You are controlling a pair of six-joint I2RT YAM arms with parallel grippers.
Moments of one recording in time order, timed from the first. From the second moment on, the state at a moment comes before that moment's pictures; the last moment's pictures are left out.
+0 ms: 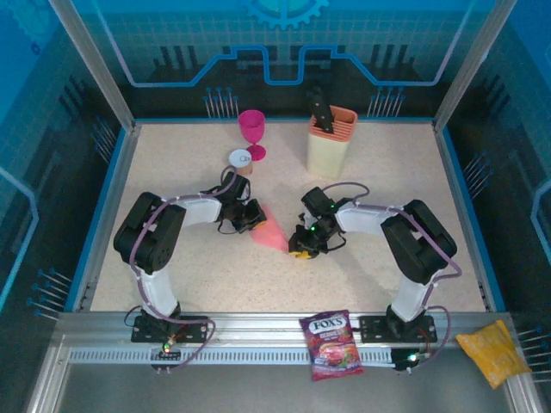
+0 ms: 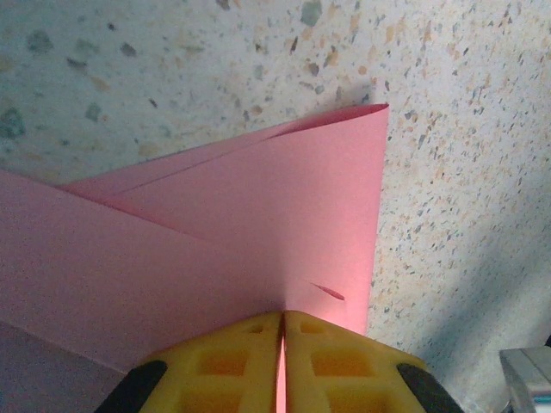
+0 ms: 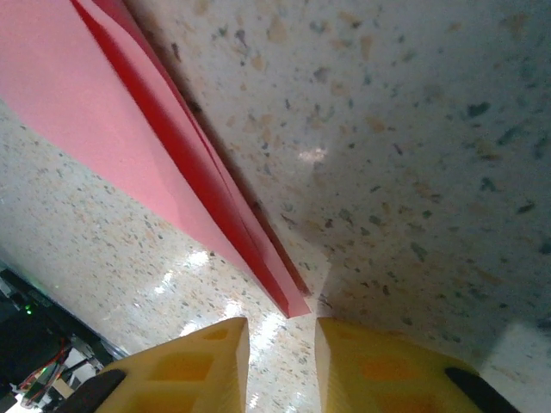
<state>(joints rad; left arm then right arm) -0.38 1.85 0.96 -0.18 0.42 -0.95 0.61 1.78 0.96 -0.50 -0.55 0.76</state>
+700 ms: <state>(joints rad) -0.38 1.85 0.94 -0.15 0.43 -0.94 0.62 1.82 0.98 -0.36 -0.58 0.82</state>
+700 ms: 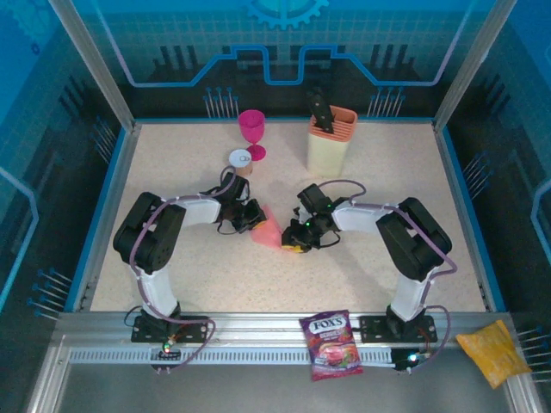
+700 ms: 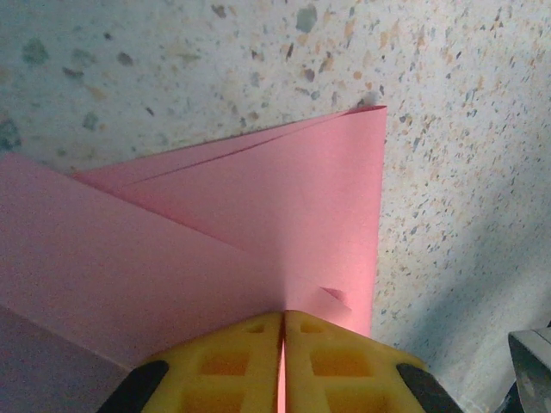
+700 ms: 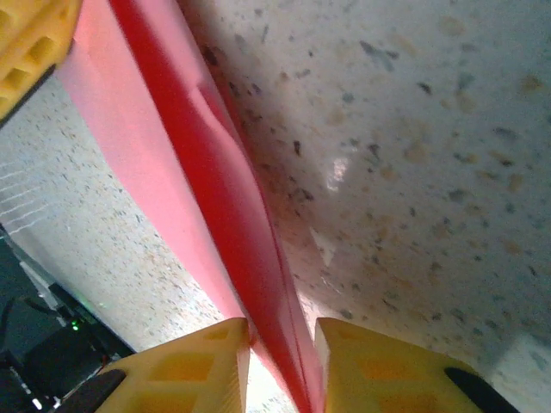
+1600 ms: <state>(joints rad) -0.22 1.55 1.09 -0.24 0.50 -0.97 0.58 1.41 1.28 -1.08 -0.13 0.68</state>
